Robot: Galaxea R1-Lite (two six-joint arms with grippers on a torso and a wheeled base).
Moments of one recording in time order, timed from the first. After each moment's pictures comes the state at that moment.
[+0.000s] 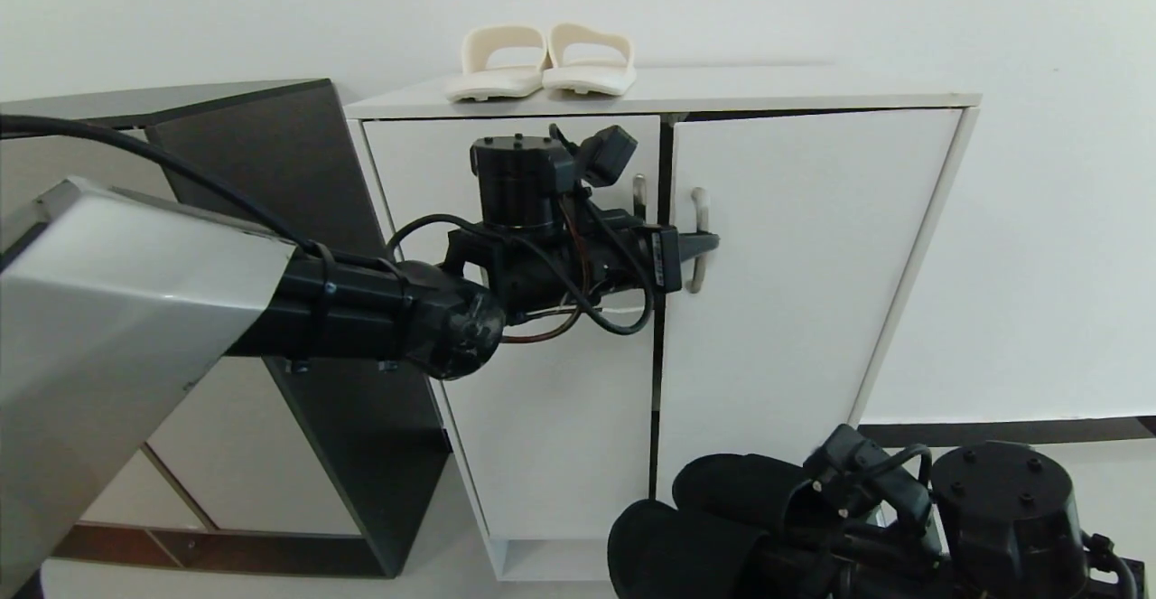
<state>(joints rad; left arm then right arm) -0.61 2.05 -1.43 -0.60 -0.48 -0.25 0.81 1.66 -0.31 -0.90 0.04 0.12</state>
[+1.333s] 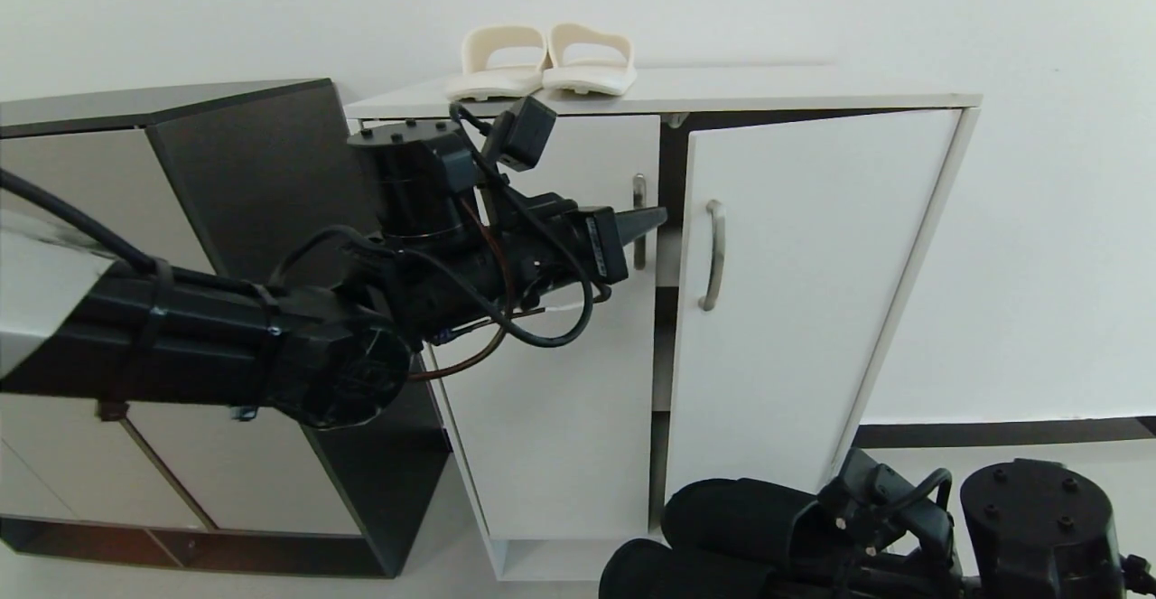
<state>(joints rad) -0.58 1.87 -1.16 -0.81 -0.41 -0.28 0.83 1.62 -0.26 -0.90 0.12 0.10</state>
